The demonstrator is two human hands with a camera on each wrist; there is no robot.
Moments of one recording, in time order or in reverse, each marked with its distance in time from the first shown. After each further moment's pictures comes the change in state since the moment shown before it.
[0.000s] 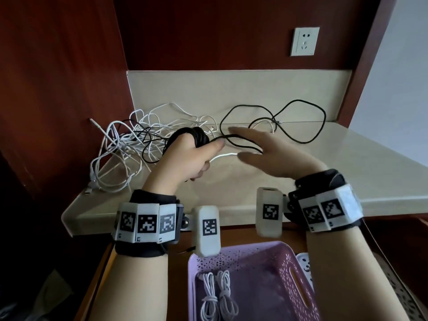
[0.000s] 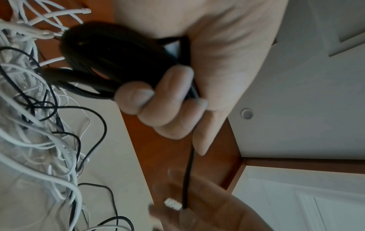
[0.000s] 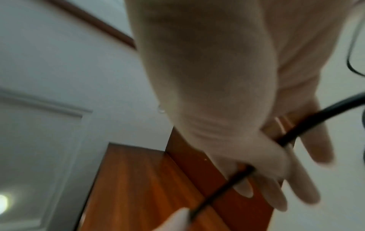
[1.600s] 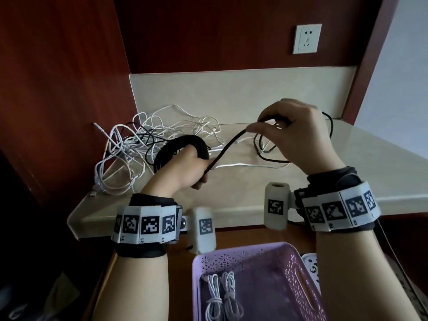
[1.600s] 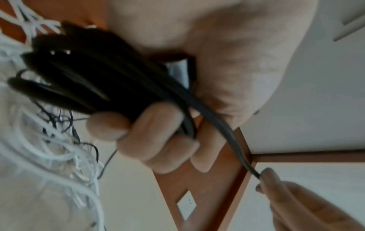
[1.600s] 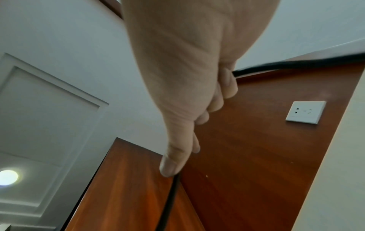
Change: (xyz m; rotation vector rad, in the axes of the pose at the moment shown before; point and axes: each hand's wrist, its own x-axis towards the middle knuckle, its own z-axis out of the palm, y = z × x) left_hand 0.012 -0.023 -0.002 0.135 -0.101 -0.187; right_hand -0.008 -0.015 -0.019 -0.061 0.662 -0.180
